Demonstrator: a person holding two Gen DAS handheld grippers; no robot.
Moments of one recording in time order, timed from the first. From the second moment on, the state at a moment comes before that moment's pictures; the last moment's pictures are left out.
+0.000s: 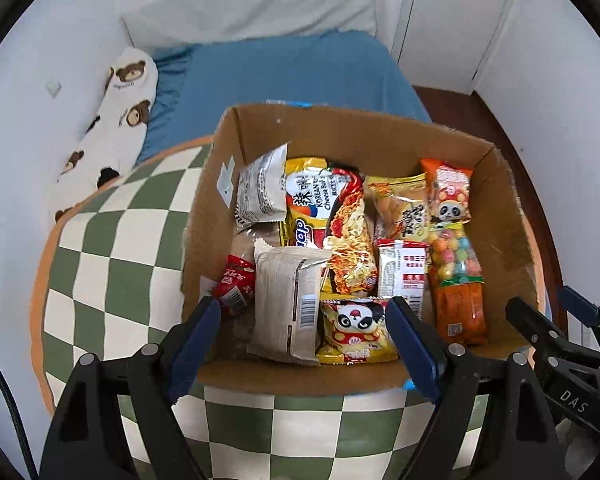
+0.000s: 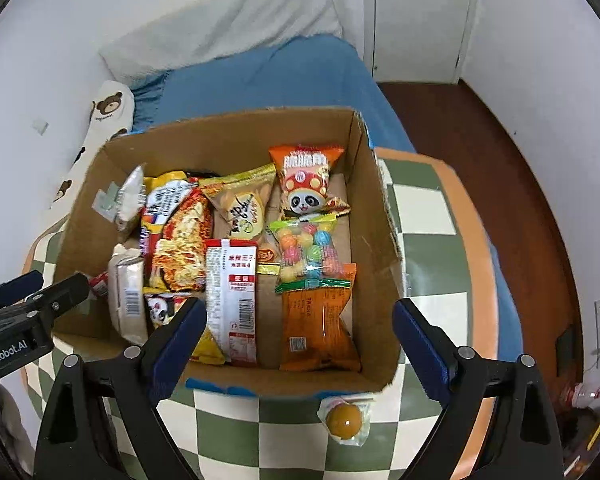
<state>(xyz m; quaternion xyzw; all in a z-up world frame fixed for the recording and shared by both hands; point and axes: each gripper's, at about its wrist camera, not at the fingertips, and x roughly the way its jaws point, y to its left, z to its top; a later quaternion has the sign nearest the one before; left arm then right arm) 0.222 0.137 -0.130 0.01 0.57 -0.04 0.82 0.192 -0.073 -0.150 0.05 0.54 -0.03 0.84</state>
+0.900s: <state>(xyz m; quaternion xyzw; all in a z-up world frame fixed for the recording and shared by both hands) 0.078 0.110 -0.150 -0.01 0.62 -0.09 0.78 0.024 -0.104 -0.162 0.13 0.58 -0.03 0.80</state>
